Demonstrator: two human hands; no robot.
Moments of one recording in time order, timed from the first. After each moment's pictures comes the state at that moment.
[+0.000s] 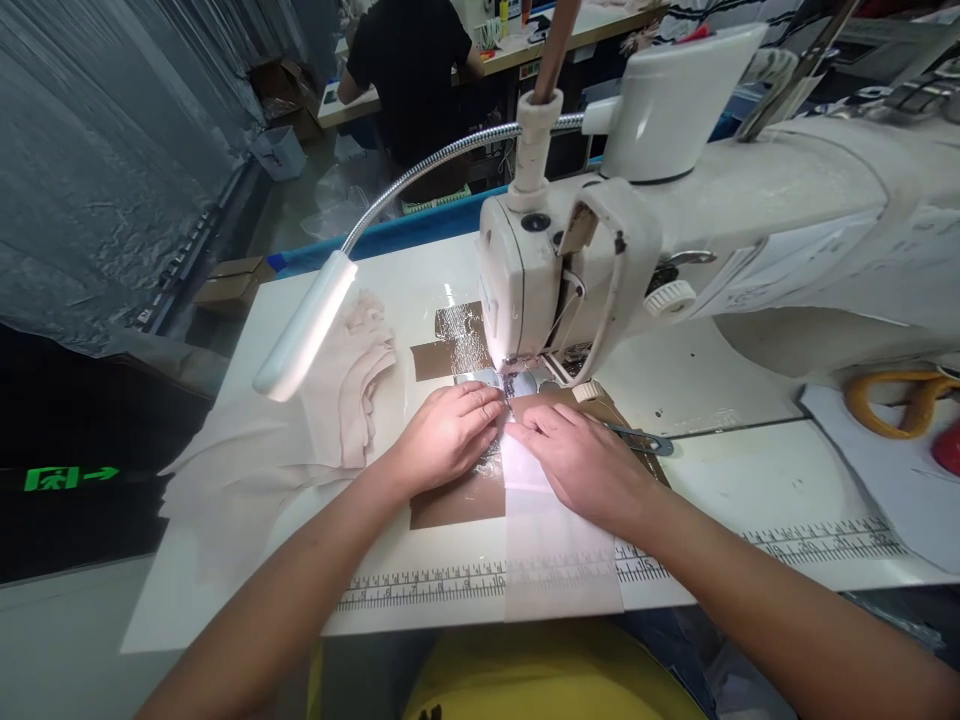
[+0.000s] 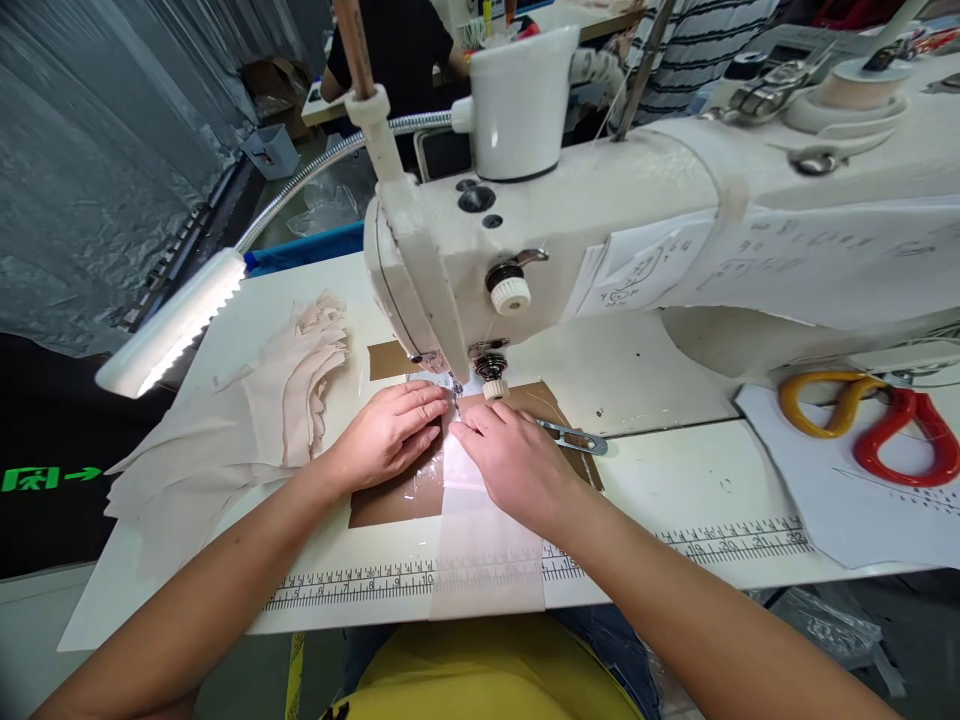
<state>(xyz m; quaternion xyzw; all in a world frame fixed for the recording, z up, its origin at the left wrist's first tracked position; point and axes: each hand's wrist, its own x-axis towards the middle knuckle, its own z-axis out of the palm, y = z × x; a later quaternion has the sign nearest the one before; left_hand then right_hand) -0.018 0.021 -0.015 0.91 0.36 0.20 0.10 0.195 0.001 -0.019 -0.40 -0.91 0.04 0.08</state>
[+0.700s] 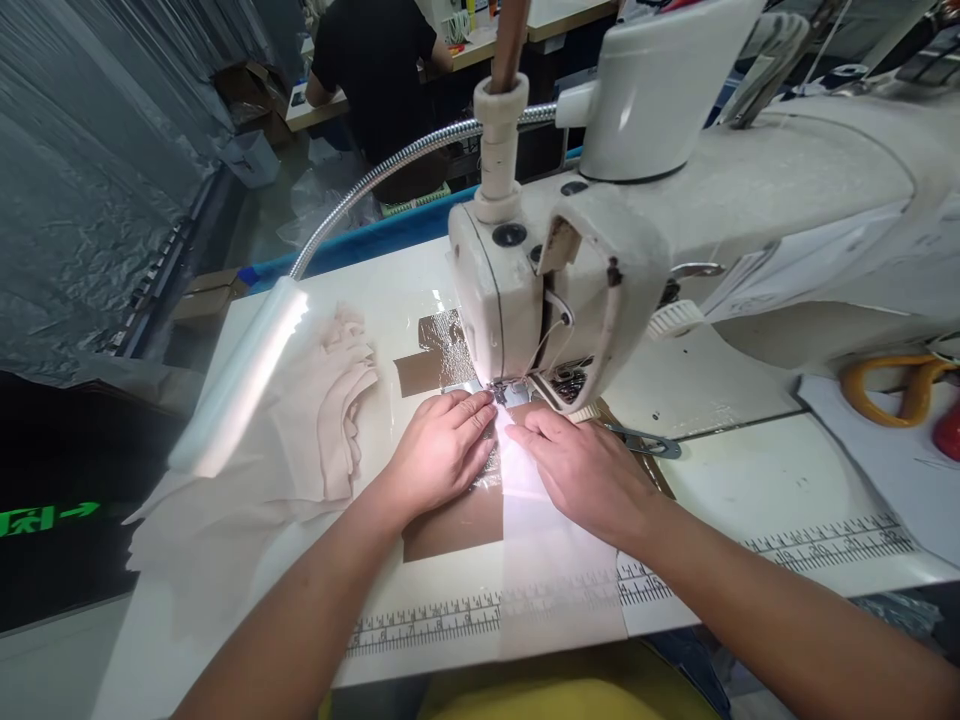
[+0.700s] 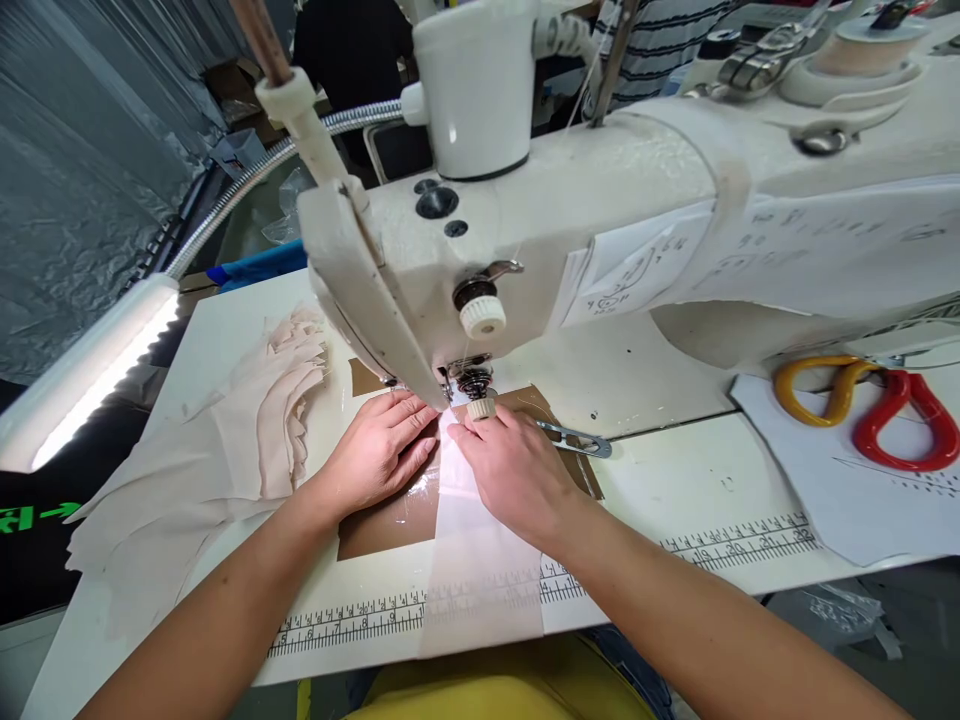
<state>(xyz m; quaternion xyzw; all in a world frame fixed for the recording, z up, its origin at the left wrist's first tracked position) -0.011 0.029 -0.019 0.91 0.39 0.14 0.08 0.194 0.008 -0.022 -0.45 -0.88 0.04 0.14</state>
